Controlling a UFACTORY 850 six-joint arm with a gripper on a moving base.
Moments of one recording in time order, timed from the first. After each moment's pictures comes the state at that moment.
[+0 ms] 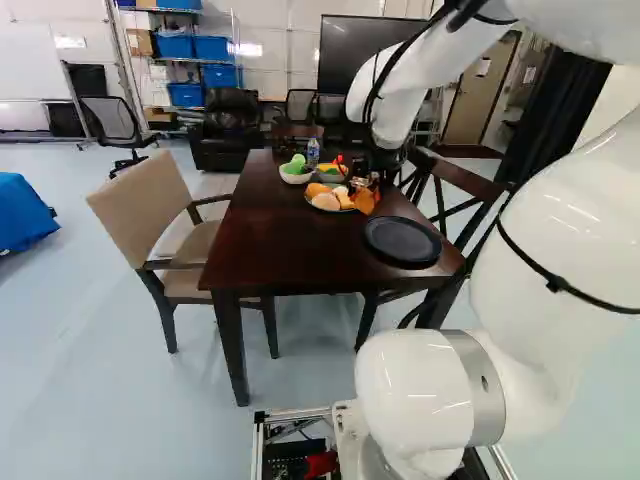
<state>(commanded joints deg) -6.7 3.1 -51.6 0.7 -30.0 0.0</state>
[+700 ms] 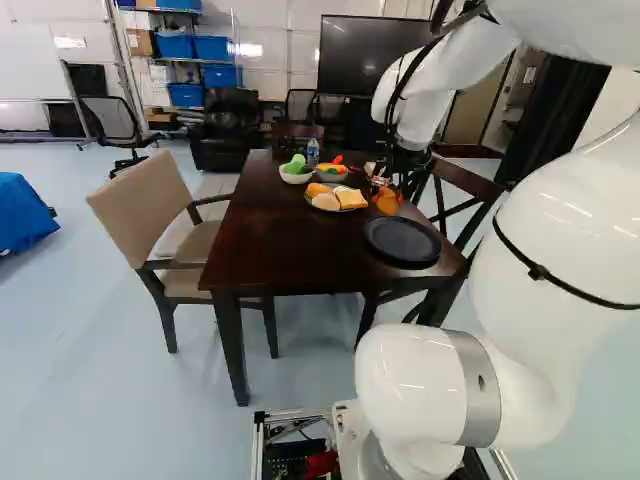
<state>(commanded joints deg) -14.7 2.7 -52.0 0.7 -30.0 0.0</state>
